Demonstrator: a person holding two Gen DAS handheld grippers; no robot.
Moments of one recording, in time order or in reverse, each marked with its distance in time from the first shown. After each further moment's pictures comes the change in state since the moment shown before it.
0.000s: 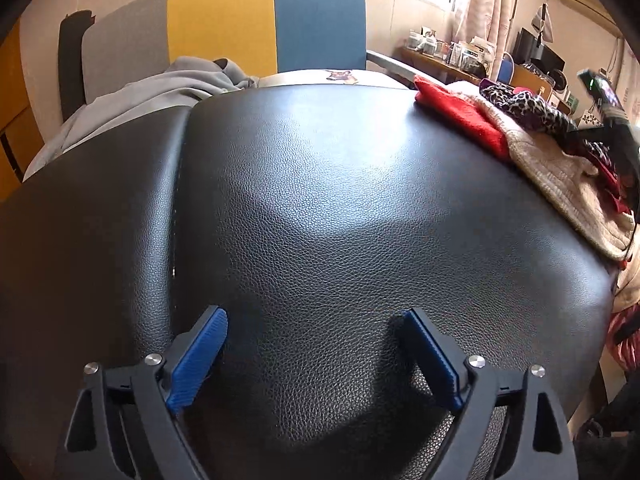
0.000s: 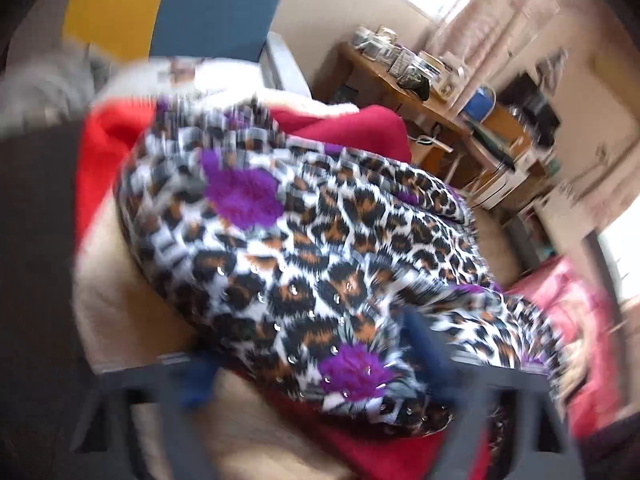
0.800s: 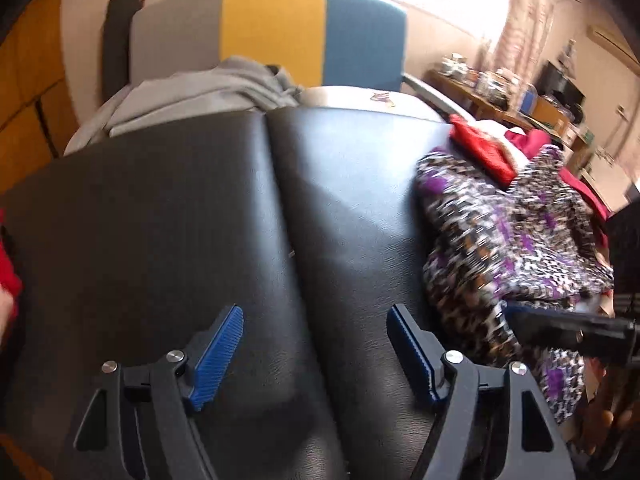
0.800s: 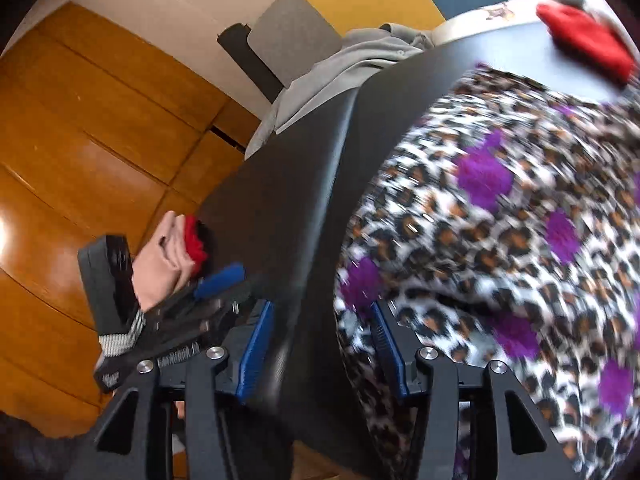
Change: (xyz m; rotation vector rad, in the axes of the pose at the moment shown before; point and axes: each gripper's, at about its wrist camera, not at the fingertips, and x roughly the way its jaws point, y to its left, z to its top) left arm -0.069 0.068 0.005 -0.099 -0.004 0.001; right arm -0.187 0.245 -0.232 0.091 0.128 1.148
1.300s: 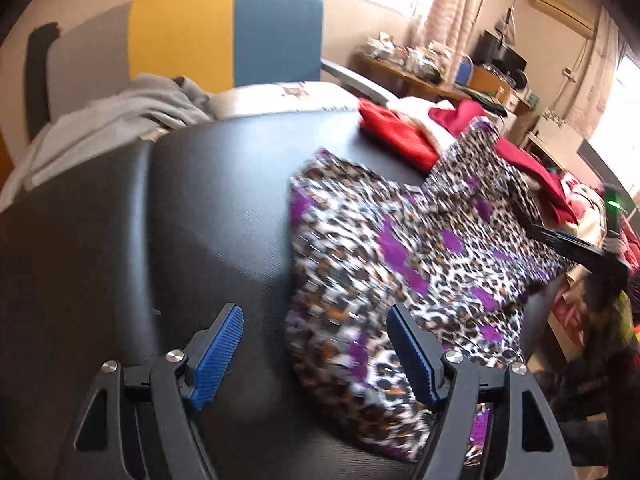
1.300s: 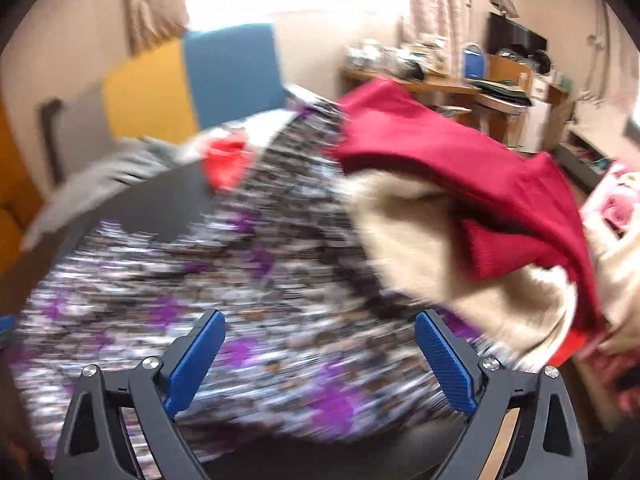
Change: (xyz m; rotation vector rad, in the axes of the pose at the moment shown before) left arm 0.032 -0.092 0.025 0.137 0.056 -0.163; right arm -0.193 -0.143 0.032 0.052 -0.285 -0.950
